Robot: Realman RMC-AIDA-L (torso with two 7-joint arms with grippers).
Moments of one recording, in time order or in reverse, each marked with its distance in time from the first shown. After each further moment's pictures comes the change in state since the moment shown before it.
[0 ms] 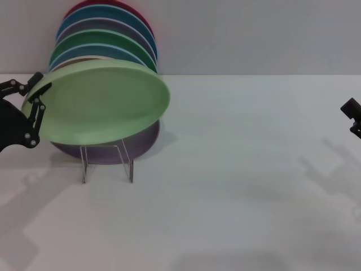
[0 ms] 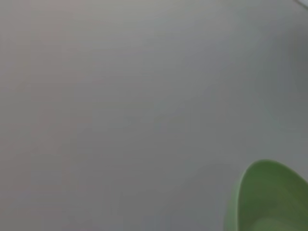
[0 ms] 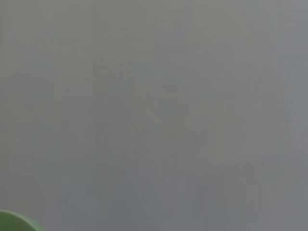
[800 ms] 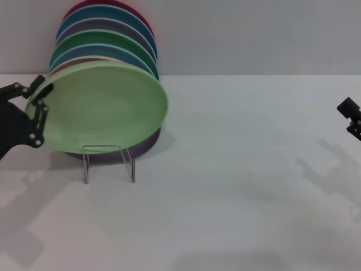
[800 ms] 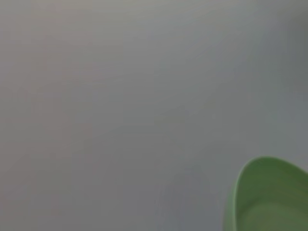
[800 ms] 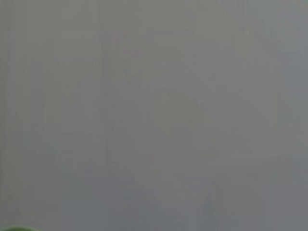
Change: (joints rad) left arm 0.003 -0.027 -0.028 0.007 -0.006 -0.057 -0.001; right arm 0.008 -0.002 -0.014 -0.005 0.004 0.011 0.008
